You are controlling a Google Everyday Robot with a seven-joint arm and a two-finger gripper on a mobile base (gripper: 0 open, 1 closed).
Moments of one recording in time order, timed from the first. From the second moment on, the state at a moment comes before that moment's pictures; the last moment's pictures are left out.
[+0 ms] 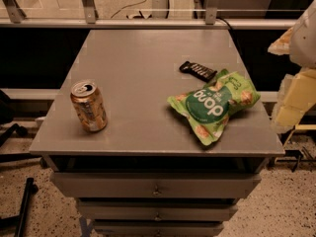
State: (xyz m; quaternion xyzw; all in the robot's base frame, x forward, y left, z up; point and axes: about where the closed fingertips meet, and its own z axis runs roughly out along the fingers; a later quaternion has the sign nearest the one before) arm 0.438 -0.217 0.976 -0.60 0.78 -0.03 0.16
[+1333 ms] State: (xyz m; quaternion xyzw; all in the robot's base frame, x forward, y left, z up) arm 0.500 -0.198 0.931 -0.78 0.60 -0.02 0.16
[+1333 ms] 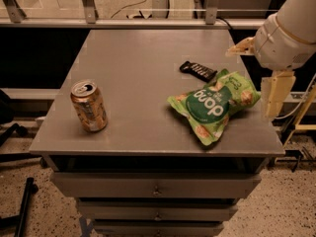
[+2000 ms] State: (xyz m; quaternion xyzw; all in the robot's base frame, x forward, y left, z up) arm 0.509 -0.164 0.887 -0.85 0.51 -0.02 0.11
